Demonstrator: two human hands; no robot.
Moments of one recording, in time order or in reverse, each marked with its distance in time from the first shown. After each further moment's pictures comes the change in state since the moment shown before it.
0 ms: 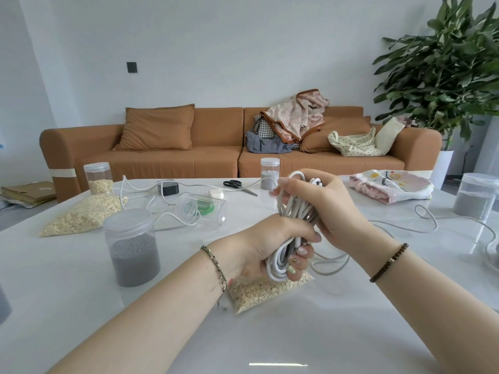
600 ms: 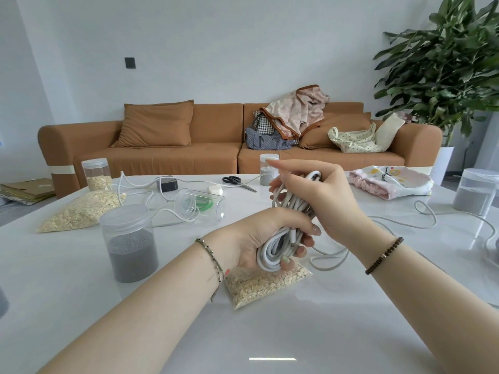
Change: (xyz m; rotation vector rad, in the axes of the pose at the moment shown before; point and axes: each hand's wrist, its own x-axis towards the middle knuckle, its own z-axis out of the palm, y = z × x) left_hand -0.002 0.006 -0.007 0.041 0.059 -0.044; right_hand -0.006 -0.009 0.005 -0.083 0.031 -0.128
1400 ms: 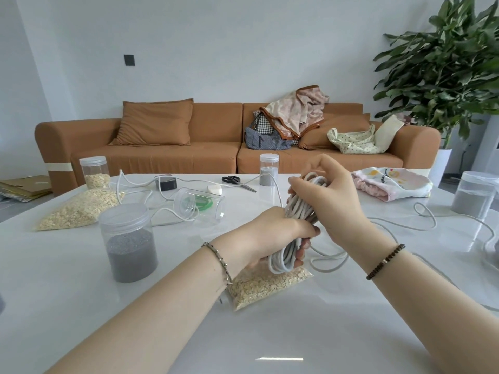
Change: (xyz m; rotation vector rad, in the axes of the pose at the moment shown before) left_hand 0.009 -0.005 0.004 0.208 0.148 0.176; right_hand 0.006 0.021 -0.008 -0.160 0.196 -0.036
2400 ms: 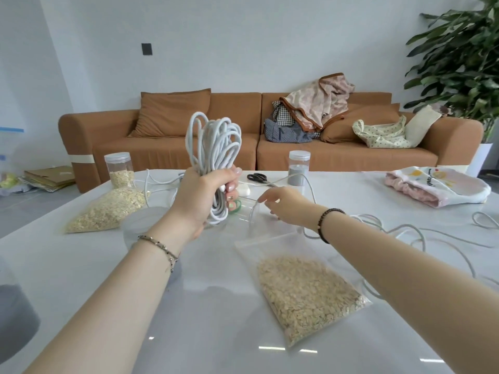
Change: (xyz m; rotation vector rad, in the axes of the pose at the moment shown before) left_hand -0.023 -0.004 -0.148 -0.323 0.478 0.409; right_hand 0.083 0.088 0.122 -0.657 -0.598 0.199
